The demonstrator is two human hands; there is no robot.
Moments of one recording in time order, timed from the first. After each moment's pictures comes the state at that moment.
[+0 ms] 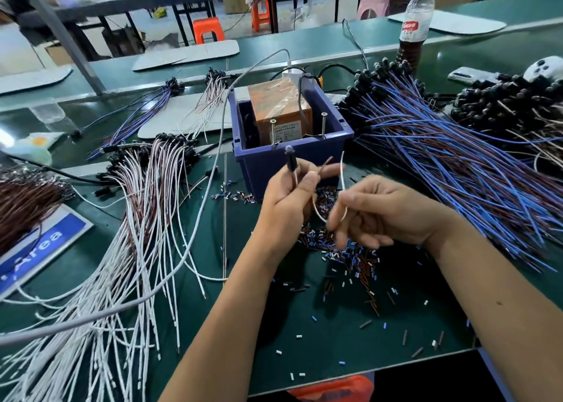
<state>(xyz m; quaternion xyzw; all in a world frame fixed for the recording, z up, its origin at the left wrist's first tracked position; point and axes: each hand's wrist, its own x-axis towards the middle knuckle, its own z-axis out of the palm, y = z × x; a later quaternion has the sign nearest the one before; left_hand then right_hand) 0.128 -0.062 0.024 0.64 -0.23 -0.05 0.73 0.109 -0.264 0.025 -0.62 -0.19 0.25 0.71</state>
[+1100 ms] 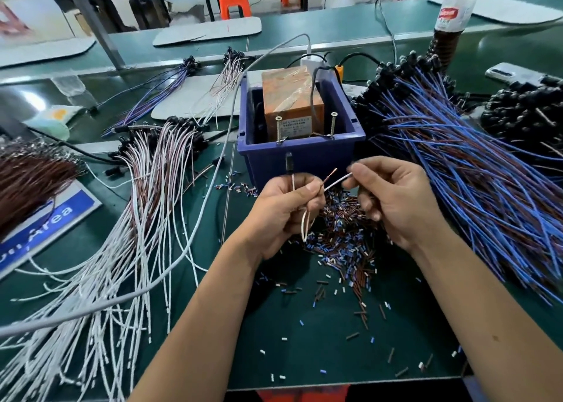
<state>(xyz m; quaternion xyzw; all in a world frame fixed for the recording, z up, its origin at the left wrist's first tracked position) 0.143 -0.053 0.013 0.56 -0.15 -0.24 0.78 0.122 -0.250 0.017 -0.62 -0.01 -0.06 0.78</state>
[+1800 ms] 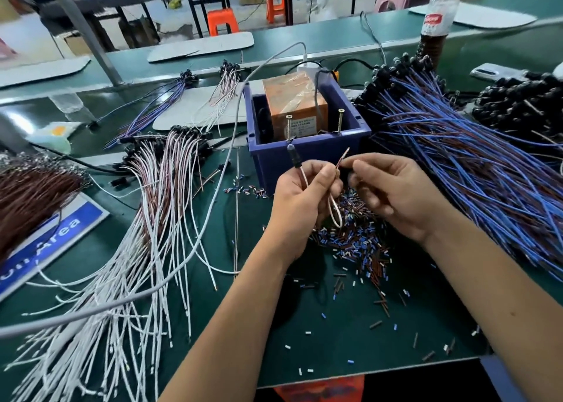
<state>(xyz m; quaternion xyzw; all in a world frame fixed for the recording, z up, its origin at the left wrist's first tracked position) 0.127 -0.070 0.021 0.58 -0.15 -0.09 0.80 0.117 -0.244 0.027 -0.60 -0.03 0.02 0.80</state>
